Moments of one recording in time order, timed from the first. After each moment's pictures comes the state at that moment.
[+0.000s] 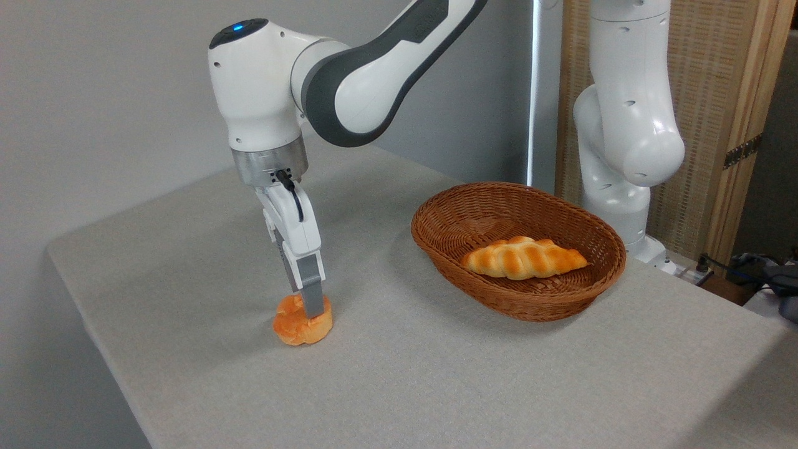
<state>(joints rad) -0.57 0.06 0.32 -1.99 0.00 2.08 0.76</state>
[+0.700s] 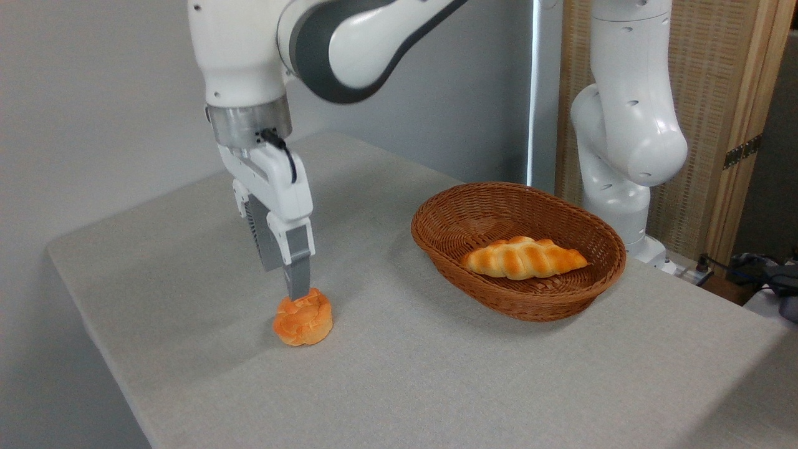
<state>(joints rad) -0.50 0.06 0.31 -1.82 0.00 1.96 0.67</state>
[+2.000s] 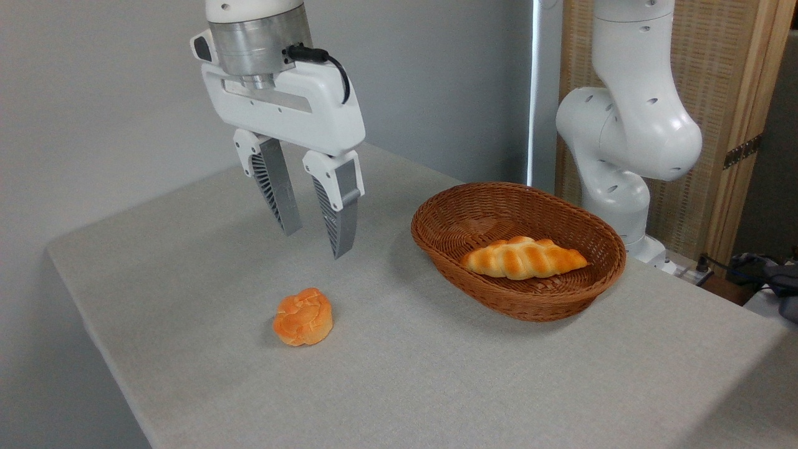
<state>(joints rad) -0.13 0.05 0.07 -1.57 0.00 1.62 0.57</state>
